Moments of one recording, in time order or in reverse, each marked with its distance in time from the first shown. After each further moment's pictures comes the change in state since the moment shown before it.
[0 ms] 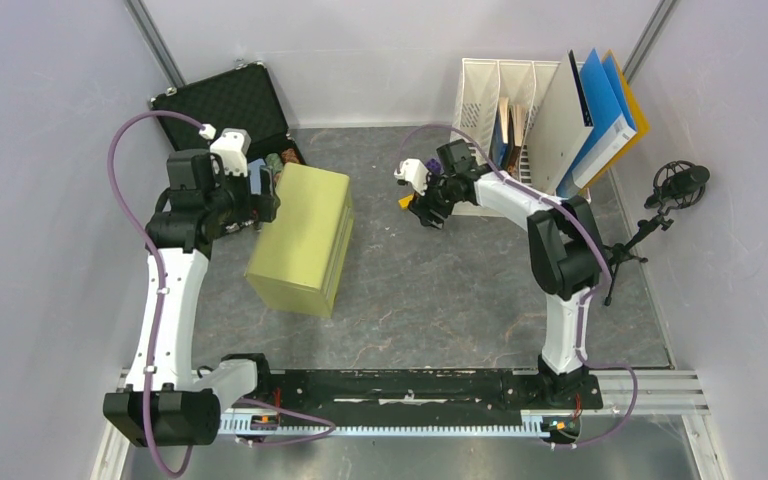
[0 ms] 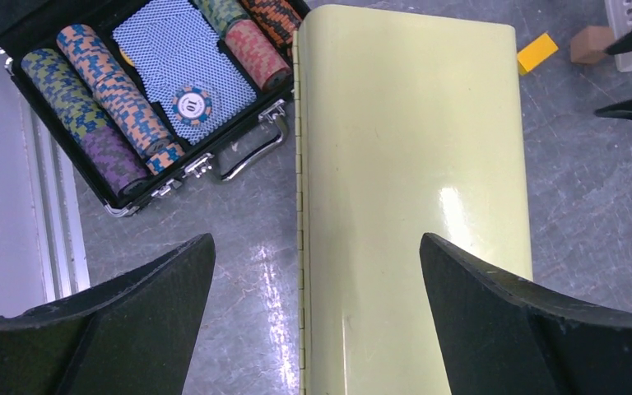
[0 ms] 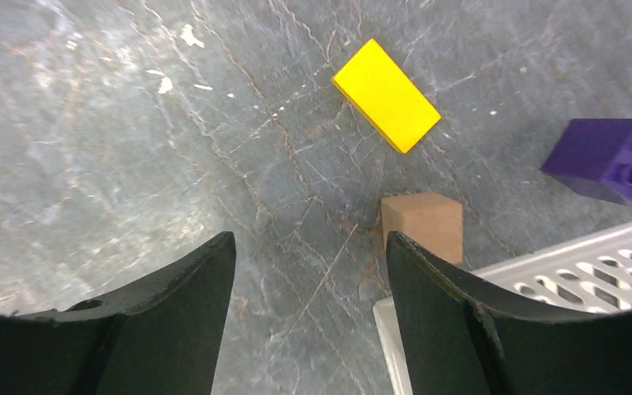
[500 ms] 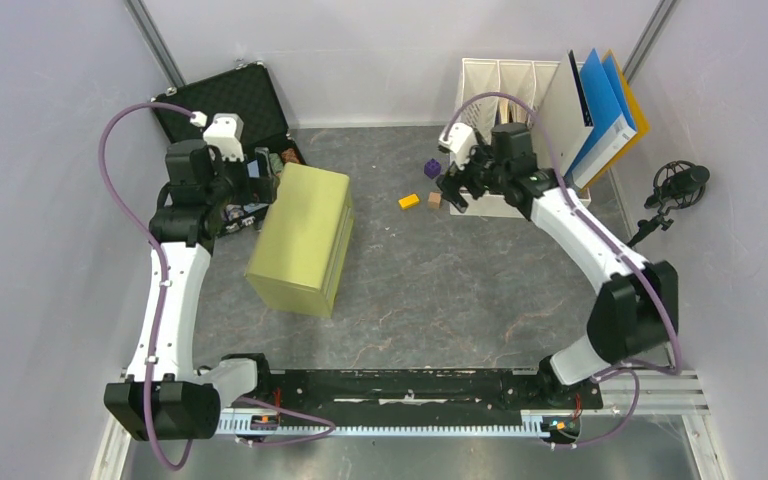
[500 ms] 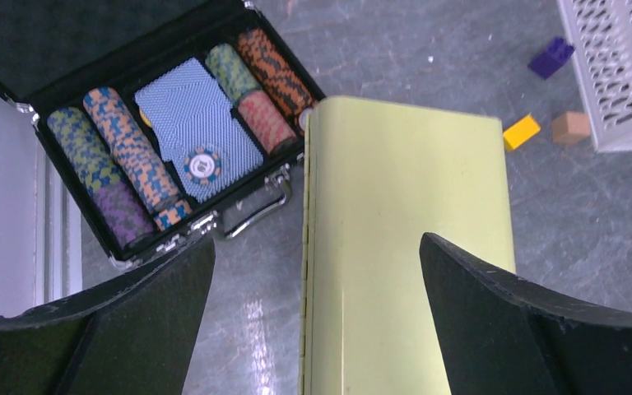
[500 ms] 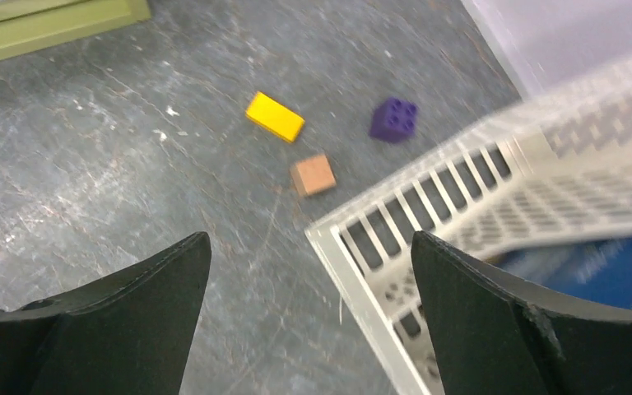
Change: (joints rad) left arm 0.000 0.035 -0.005 0.160 -0.017 -0.070; right arm -0.065 -0.468 -0.178 0.098 -0.006 0.174
